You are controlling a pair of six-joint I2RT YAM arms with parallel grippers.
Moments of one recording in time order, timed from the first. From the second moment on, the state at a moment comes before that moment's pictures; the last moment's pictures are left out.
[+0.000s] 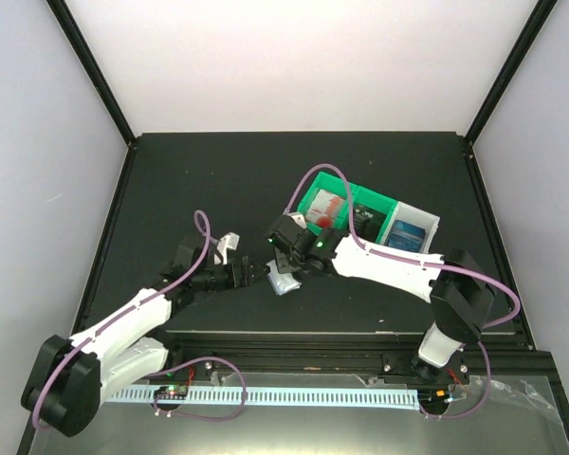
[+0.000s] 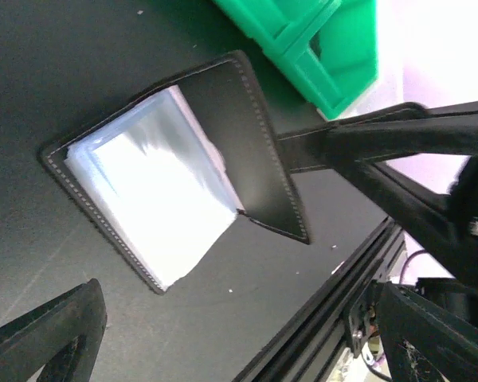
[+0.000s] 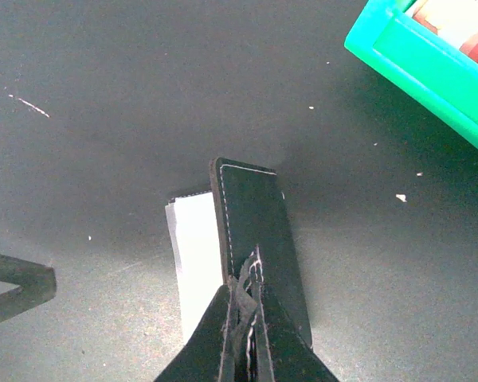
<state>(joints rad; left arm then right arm) -0.43 0.94 0.36 -0.05 0.61 -0.75 1.02 1.66 1.24 -0.63 0.25 0.70</state>
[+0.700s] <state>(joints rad) -0.43 1.05 0.33 -0.04 0.54 -0.69 0.94 1.66 1.05 -0.49 0.23 0.78</state>
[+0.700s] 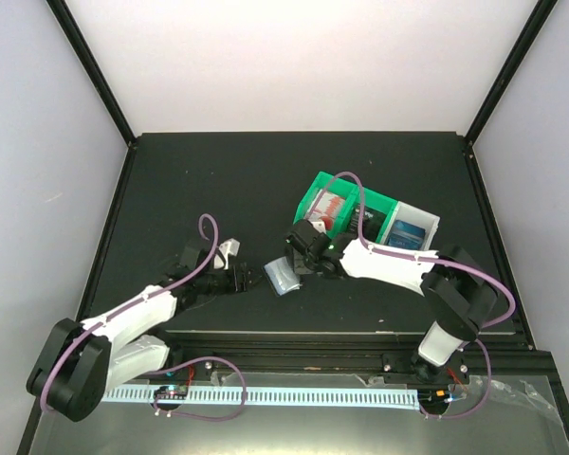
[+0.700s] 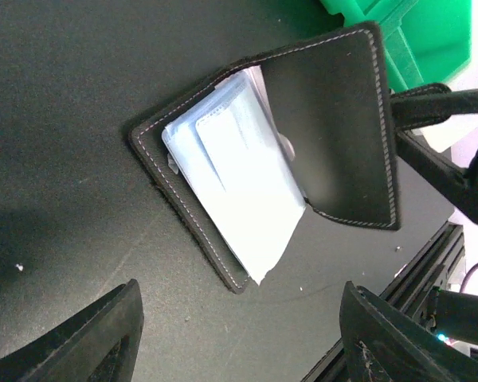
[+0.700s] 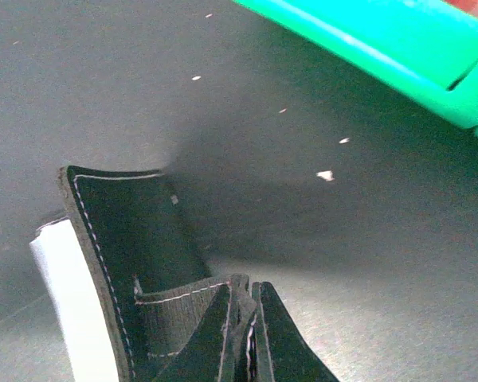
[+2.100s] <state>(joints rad) -0.52 1.51 0.51 0.20 0.61 -0.75 0.87 1.63 0.77 -0.26 0.28 0.71</state>
